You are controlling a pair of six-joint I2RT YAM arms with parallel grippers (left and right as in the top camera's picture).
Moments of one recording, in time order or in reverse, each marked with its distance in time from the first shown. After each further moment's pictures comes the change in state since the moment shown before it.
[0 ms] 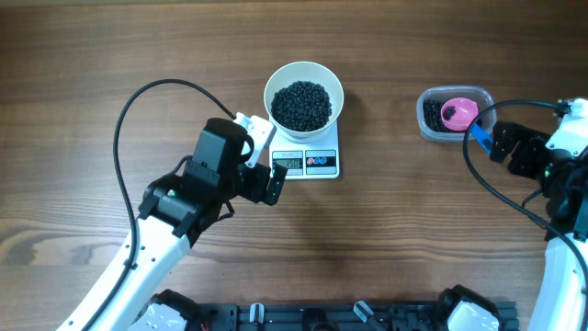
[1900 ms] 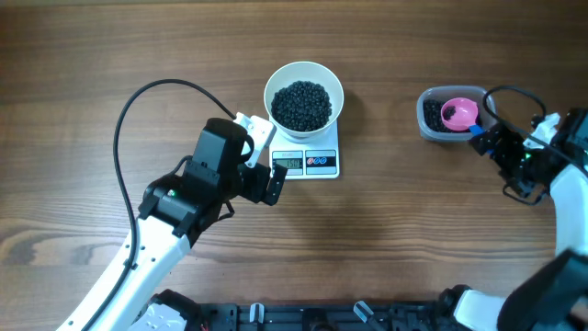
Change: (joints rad) left arm 0.000 0.000 0.000 0.000 0.000 0.000; right arm 0.000 0.419 0.000 -0.039 -0.007 0.309
